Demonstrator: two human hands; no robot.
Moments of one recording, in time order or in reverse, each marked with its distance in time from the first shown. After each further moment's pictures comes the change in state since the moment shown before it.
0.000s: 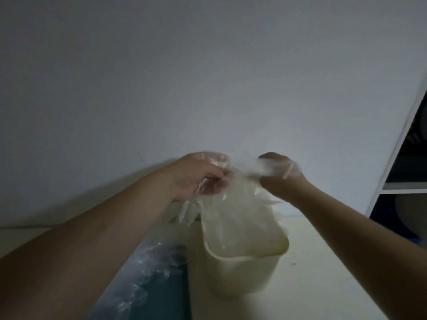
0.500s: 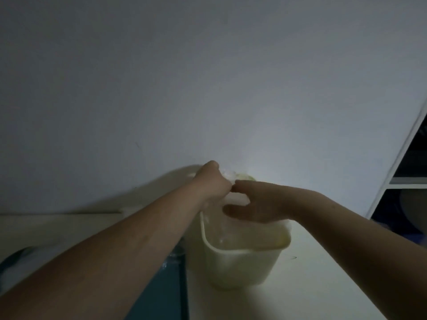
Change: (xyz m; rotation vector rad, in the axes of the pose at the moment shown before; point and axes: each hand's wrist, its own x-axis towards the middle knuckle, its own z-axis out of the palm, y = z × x) left_hand 0.030 -0.048 0.033 0.607 0.278 -0.027; right_hand -0.030 -0.020 0.026 -0.298 -0.524 -0.307
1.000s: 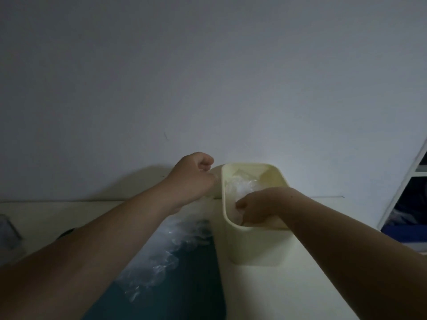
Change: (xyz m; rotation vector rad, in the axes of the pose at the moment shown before) left_hand -0.070 -0.055 -0.077 -0.076 0.094 0.152; right_hand 0.043 -0.029 0.050 -0.306 -0.336 0.255
